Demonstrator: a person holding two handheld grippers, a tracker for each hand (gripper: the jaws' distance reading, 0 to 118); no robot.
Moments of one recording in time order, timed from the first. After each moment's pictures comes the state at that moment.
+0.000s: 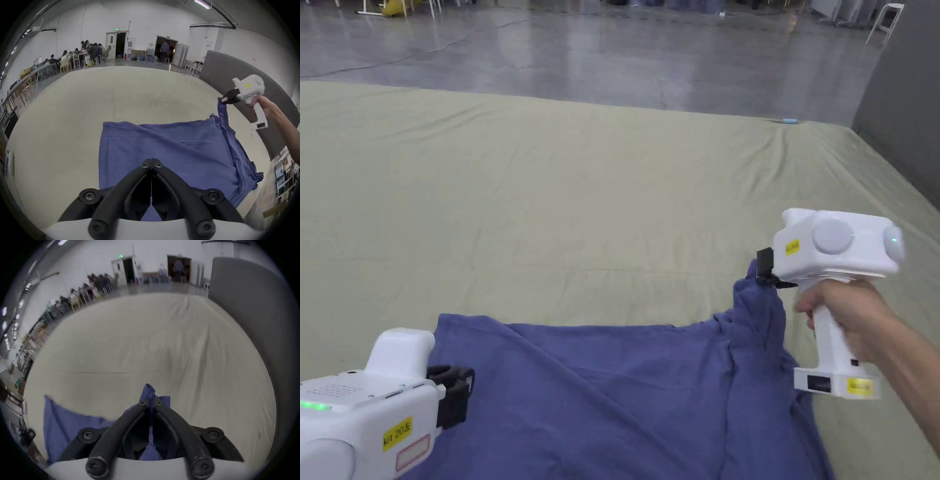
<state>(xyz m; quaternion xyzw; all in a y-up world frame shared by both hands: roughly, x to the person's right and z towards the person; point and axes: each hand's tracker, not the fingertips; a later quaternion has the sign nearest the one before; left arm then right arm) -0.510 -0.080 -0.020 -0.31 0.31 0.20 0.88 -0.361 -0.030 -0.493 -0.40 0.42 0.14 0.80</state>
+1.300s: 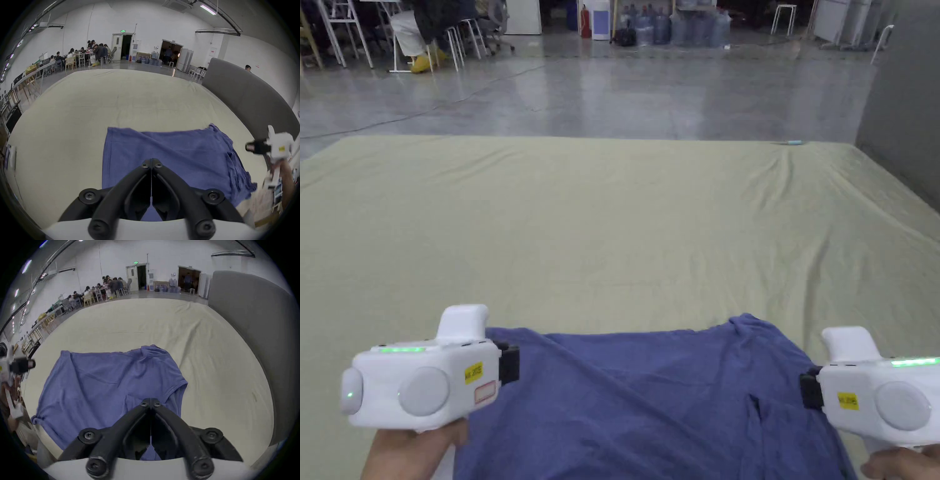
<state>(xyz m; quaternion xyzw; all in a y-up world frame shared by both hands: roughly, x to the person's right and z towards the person) -0.532 -0.056 -0.034 -0.30 0.34 0.22 0.86 -0.232 -0.086 -0.378 -0.38 0.43 0.19 0.80</state>
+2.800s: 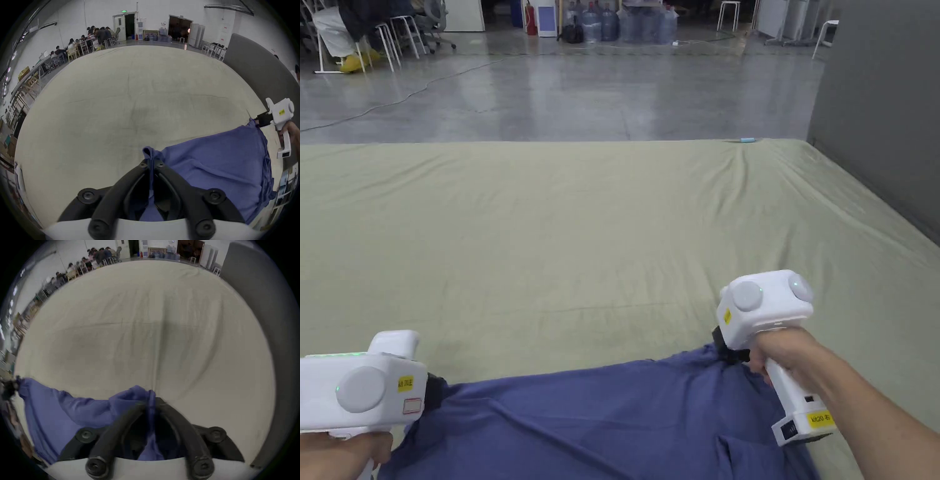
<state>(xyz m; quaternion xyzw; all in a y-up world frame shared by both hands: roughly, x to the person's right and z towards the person) -0.626 -0.106 -0.097 -0.41 0.36 0.22 0.81 -0.412 -0.135 -0.515 -0.48 0.35 0.30 0.74</state>
